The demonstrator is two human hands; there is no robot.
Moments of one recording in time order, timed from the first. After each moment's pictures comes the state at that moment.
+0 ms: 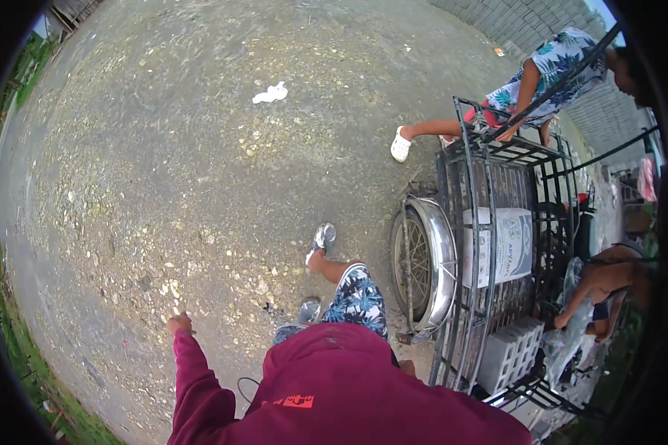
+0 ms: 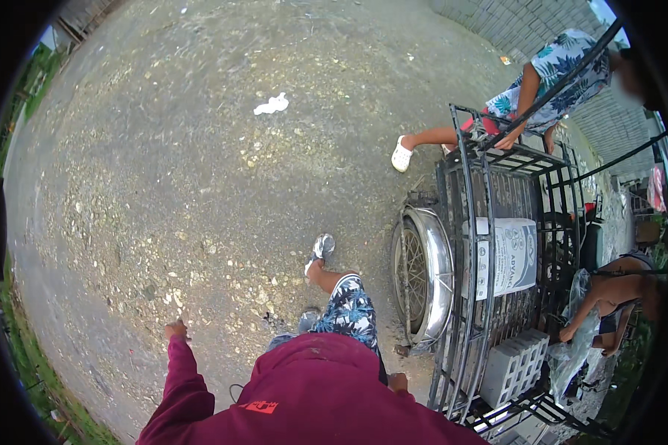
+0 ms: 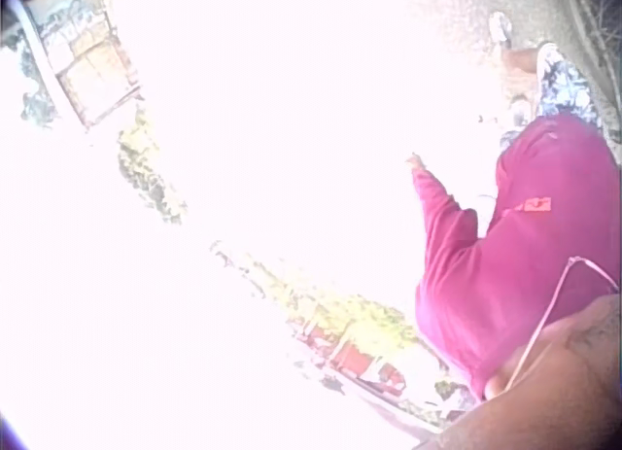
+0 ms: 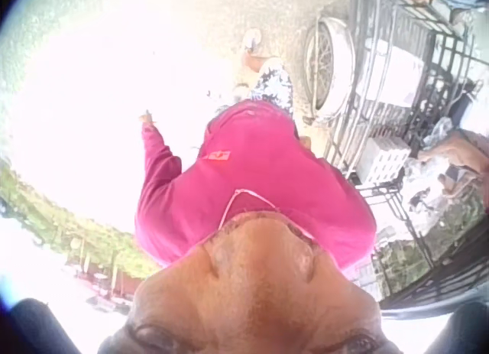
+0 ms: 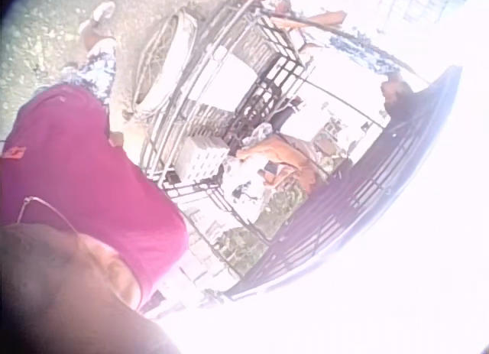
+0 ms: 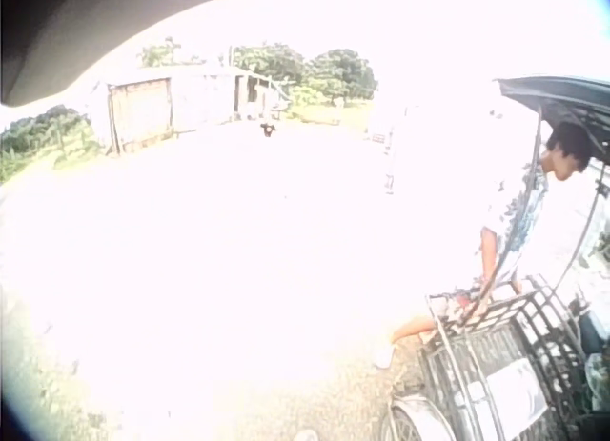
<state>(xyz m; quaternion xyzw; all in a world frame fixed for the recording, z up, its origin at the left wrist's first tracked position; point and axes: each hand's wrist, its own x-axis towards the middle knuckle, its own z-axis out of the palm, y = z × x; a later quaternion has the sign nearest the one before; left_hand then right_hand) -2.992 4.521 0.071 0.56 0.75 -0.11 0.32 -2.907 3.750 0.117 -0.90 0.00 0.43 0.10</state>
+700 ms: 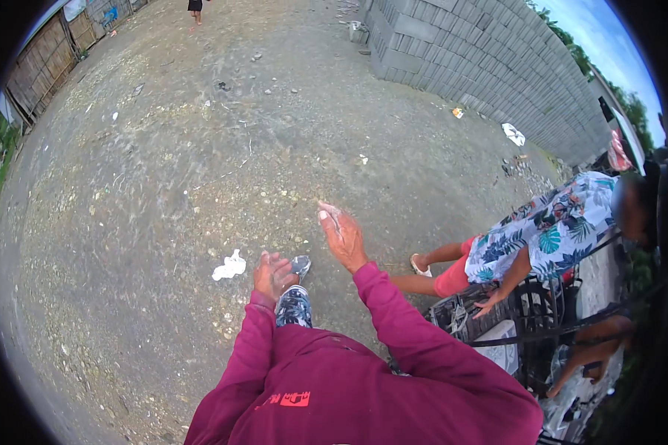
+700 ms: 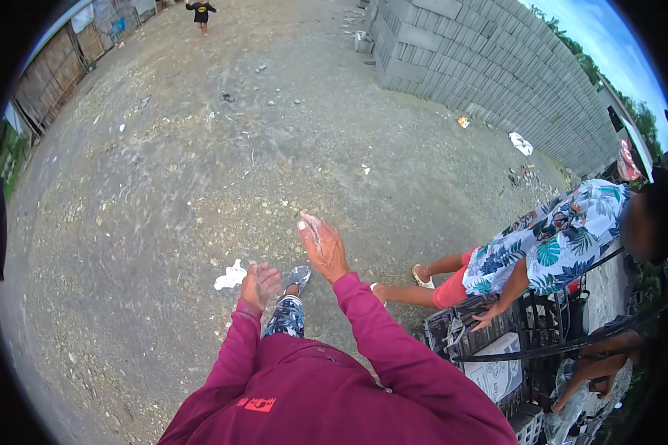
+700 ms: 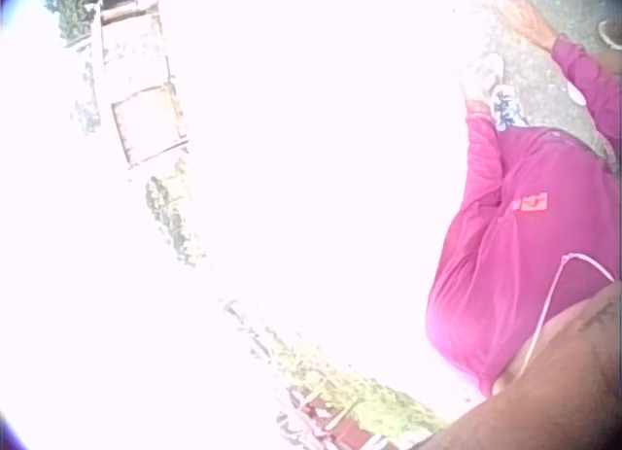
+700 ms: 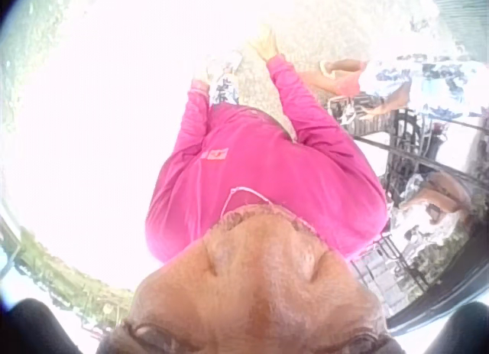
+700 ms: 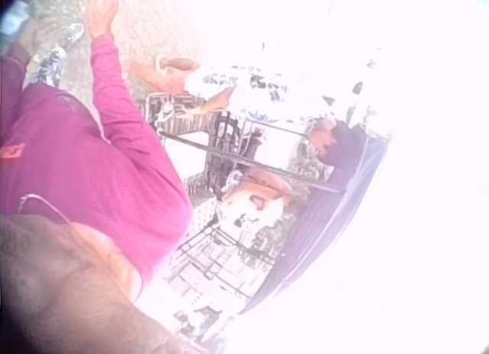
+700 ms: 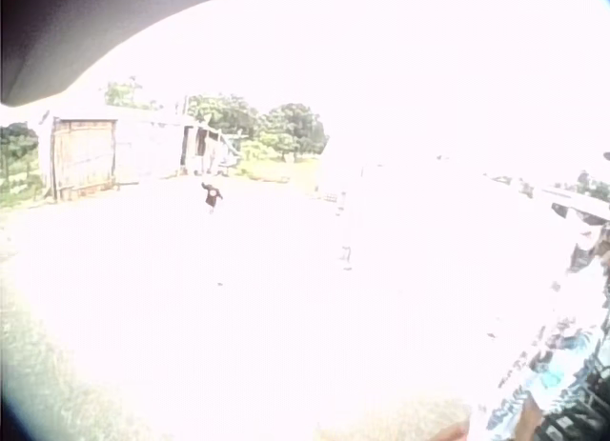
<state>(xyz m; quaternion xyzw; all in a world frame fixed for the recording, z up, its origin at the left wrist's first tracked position) -1.913 4.465 0.110 0.33 0.38 -0.08 0.86 -1.807 4.290 0.238 -0.88 -0.15 -0.01 0.45</state>
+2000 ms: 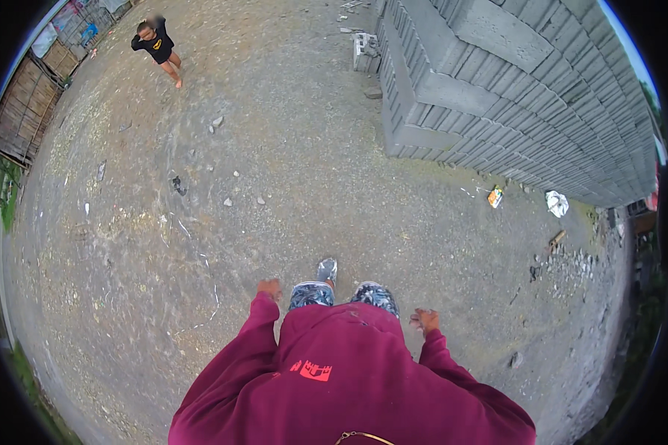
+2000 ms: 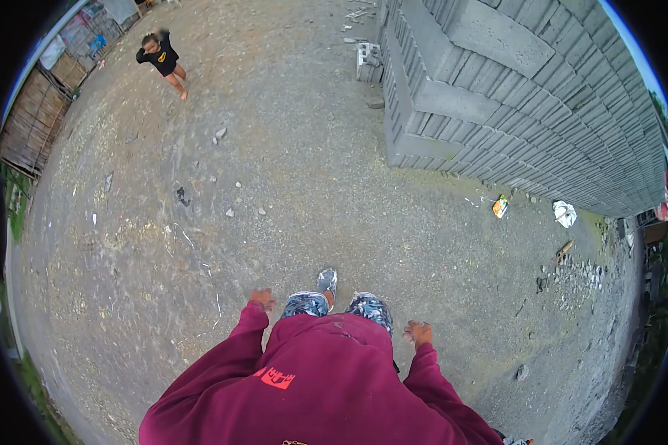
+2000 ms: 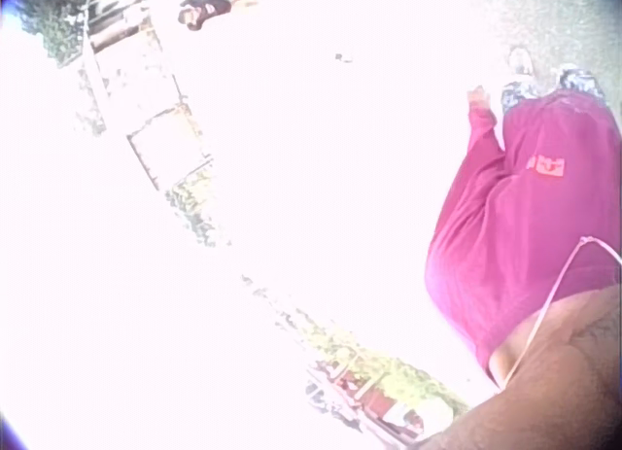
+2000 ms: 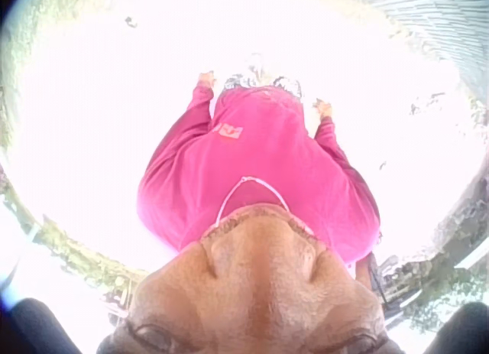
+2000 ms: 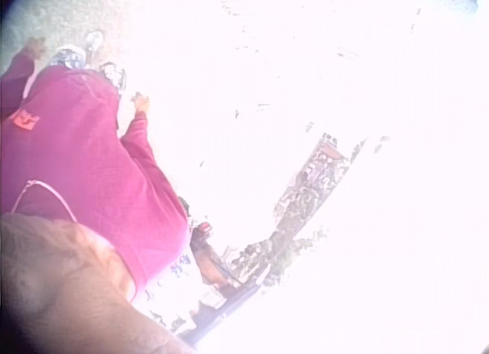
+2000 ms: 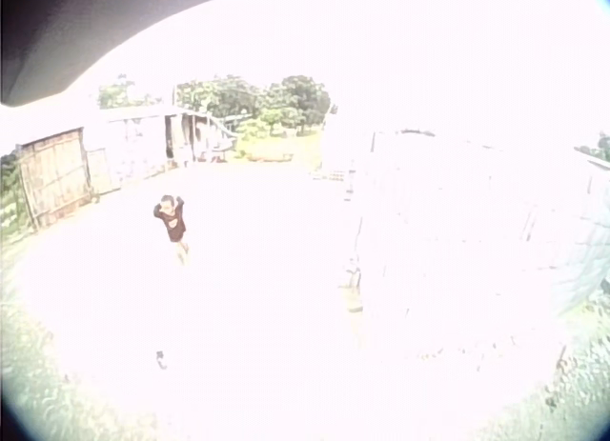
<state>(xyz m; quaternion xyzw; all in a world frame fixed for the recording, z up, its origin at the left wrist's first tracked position) -0.754 4.475 -0.132 0.59 0.51 -0.33 0.53 -0.736 3.926 -0.002 -0.71 0.44 0.28 0.48</state>
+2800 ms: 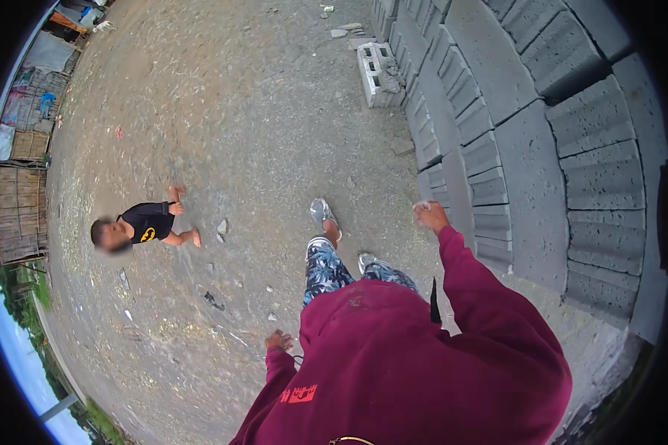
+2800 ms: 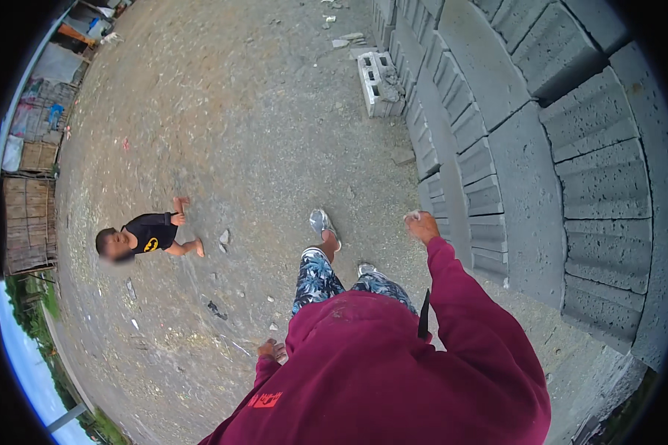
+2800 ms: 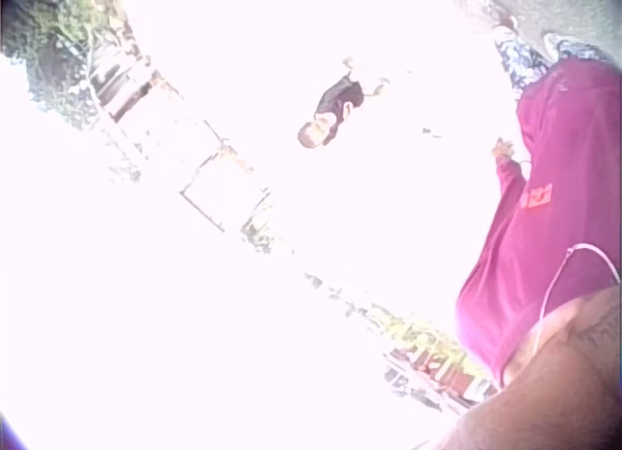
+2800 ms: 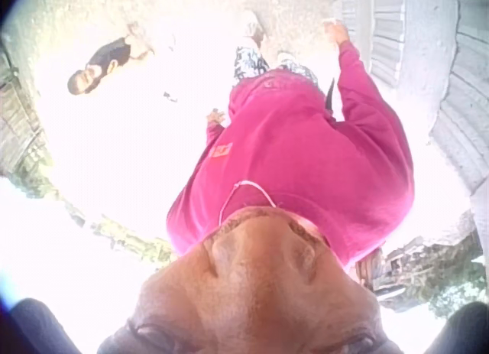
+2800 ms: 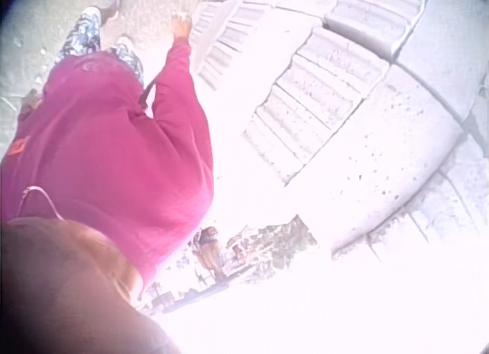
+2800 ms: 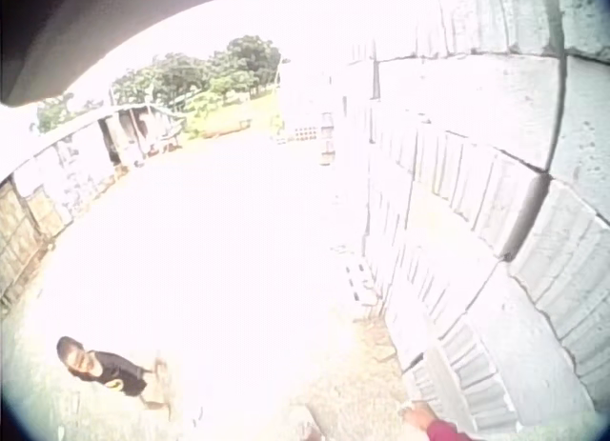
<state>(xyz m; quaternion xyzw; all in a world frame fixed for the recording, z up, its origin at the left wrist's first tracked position) -0.109 4.716 -0.127 0.28 0.63 -0.25 0.69 0.331 4.199 -0.119 -0.83 0.18 0.26 0.46</state>
